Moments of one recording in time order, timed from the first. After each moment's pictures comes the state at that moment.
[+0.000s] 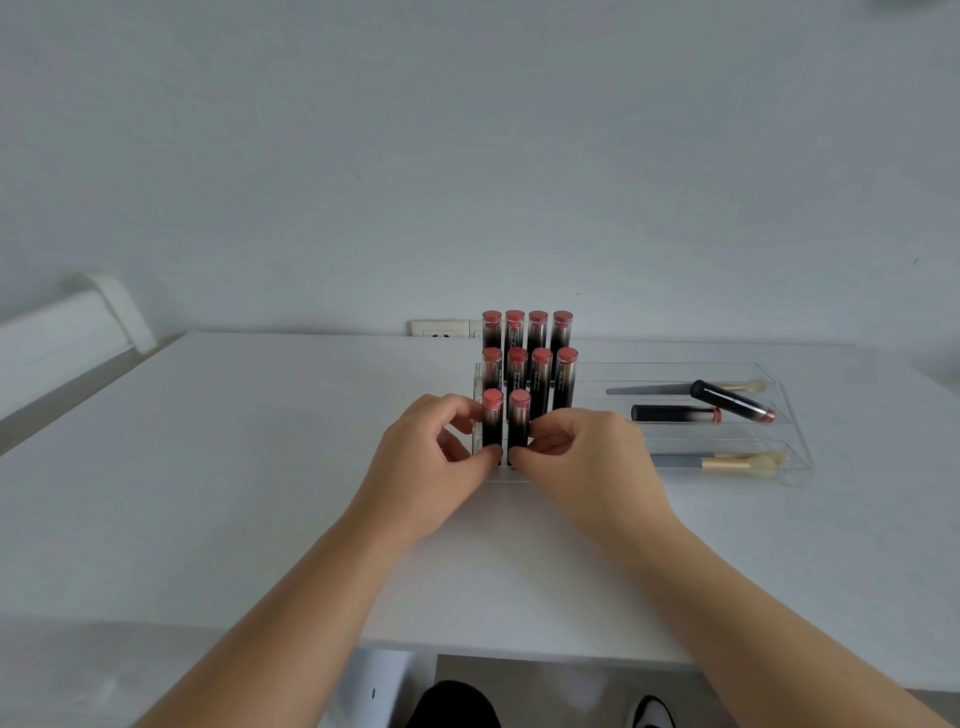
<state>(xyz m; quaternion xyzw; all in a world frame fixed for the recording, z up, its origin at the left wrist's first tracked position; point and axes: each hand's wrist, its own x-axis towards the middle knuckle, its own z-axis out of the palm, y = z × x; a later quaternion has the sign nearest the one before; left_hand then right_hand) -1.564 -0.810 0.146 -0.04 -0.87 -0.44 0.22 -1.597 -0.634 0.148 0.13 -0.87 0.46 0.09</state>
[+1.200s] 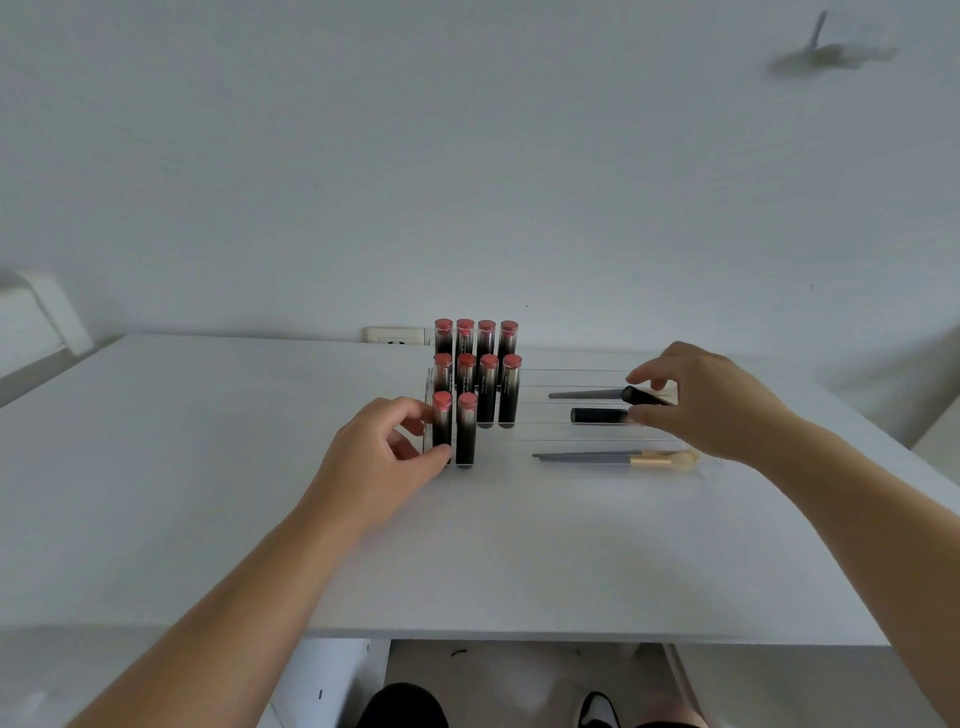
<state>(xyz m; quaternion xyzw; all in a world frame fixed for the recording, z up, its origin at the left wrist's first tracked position) -1.562 -0.810 0.148 -0.03 -0.87 -0.44 0.20 -1.648 -0.481 0.209 0.16 -0.97 0.15 0.13</state>
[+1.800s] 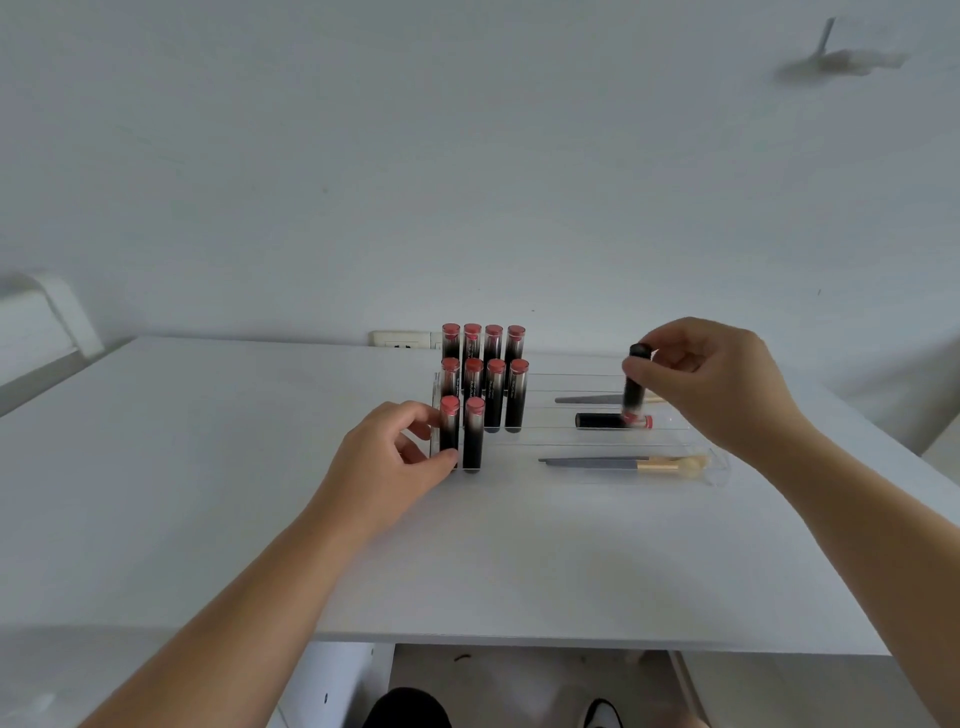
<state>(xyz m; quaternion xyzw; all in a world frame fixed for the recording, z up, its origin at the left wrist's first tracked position) -1.561 -0.810 0.150 -0.02 -0.87 -0.45 0.19 -1.621 -0.509 0.230 0.14 -0.86 0.43 0.21</state>
